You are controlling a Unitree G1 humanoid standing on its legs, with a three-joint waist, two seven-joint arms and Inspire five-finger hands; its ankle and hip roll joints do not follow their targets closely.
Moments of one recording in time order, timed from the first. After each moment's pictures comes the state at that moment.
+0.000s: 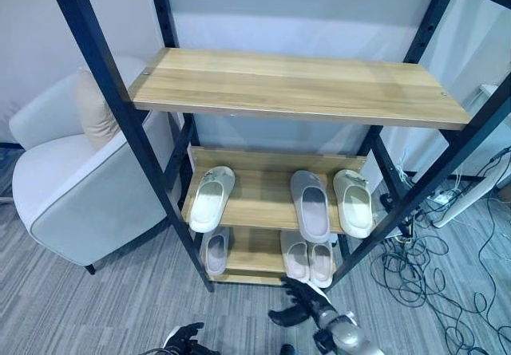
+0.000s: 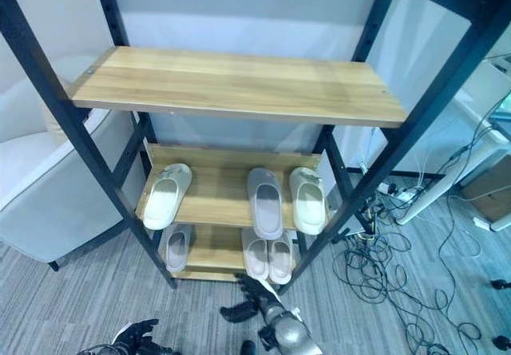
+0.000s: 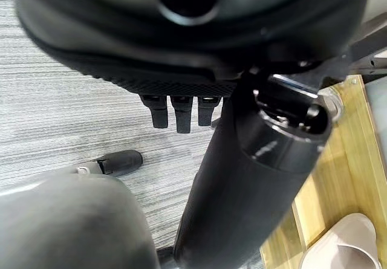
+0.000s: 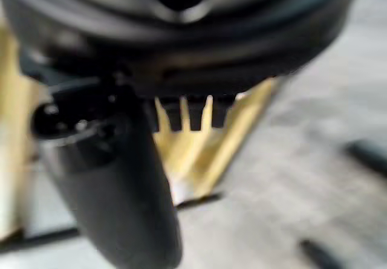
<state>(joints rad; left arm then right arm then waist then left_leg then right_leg) -0.05 0.23 -0.34 1.28 -0.15 -0.17 0.01 -0.06 -0.27 0.61 0.60 0.17 -0.12 0.03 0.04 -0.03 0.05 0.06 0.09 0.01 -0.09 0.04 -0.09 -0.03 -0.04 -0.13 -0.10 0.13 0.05</state>
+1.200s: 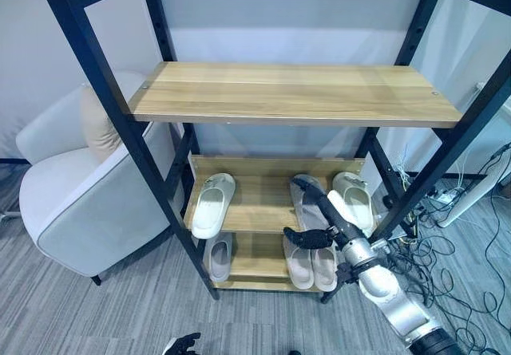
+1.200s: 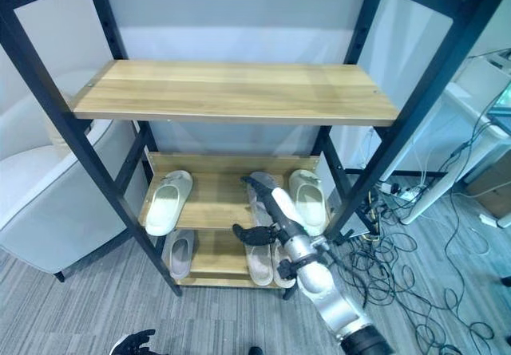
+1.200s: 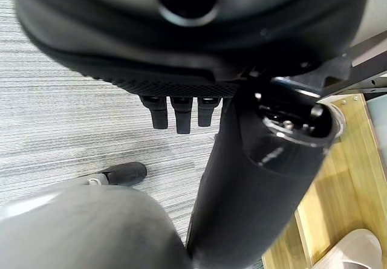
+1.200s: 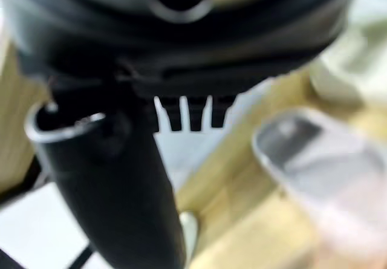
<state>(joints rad) 0.03 0.21 -0.30 1.25 -0.13 -0.18 0.04 -0.13 -0.59 0.36 0.10 -0.24 -0.20 -0.18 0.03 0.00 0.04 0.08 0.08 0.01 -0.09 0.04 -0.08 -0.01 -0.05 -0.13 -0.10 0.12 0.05</state>
